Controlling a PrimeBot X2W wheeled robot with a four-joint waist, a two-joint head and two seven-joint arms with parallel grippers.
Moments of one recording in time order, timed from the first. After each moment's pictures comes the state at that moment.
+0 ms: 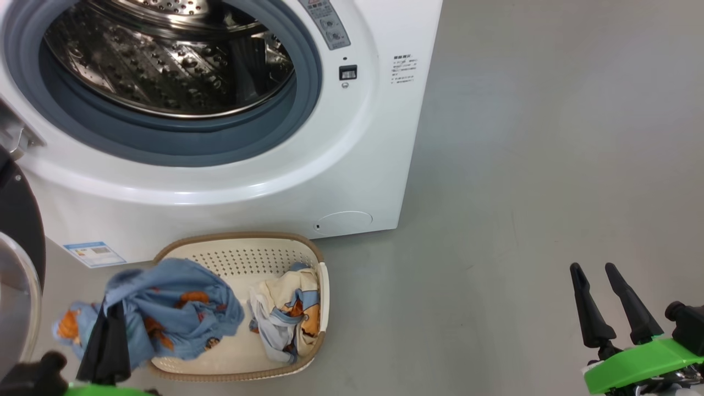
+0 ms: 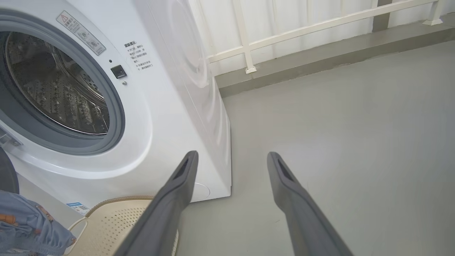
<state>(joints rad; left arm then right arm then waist) -0.01 0.11 0.06 0.13 -0.38 -0.13 -0.25 -0.07 -0.26 0.04 0.24 0.56 0.13 -0.26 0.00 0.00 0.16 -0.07</state>
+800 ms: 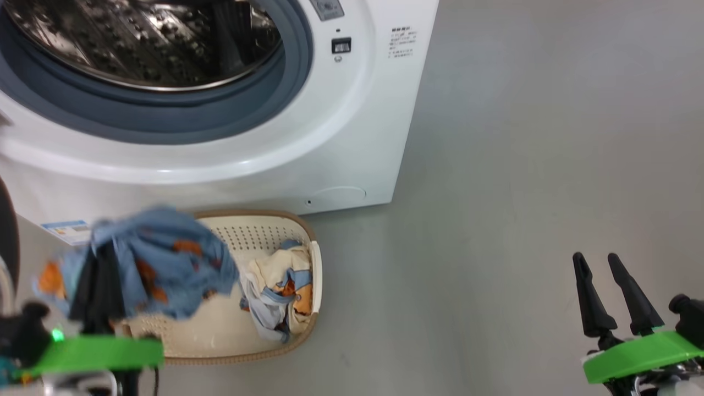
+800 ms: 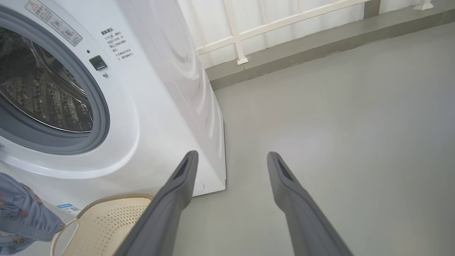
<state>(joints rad) -0.09 0.08 0.07 0.03 -0.39 -0.13 -0.25 -0.07 -0.23 0.01 0.21 0.56 0.13 -0.26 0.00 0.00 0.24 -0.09</state>
